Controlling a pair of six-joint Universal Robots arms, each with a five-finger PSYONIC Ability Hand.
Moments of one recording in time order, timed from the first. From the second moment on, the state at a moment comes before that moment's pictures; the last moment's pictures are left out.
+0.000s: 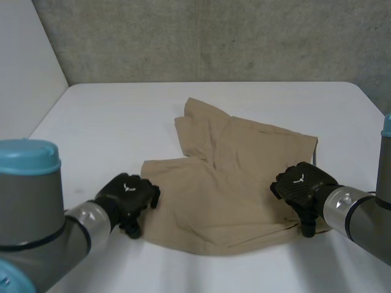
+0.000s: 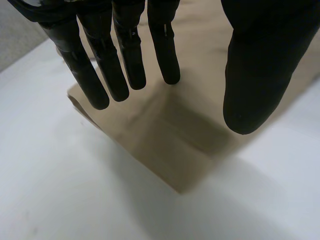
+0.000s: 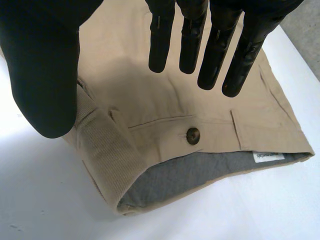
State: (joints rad) left arm 4.26 -1.83 -1.80 3.05 -1.43 3.56; right arm 1.90 -1.32 1.69 0.28 1.38 2.38; left_hand 0.60 0.59 0.60 0.59 0.41; right_hand 0.43 0.47 0.47 0.47 0.30
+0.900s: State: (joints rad) left arm 4.32 -1.90 -1.89 3.28 -1.44 3.57; right arm 1.84 -1.36 1.92 0.09 1.39 2.42; left_hand 1.12 1.18 1.17 1.18 0.98; right_hand 0.93 1.18 1.18 1.19 0.98
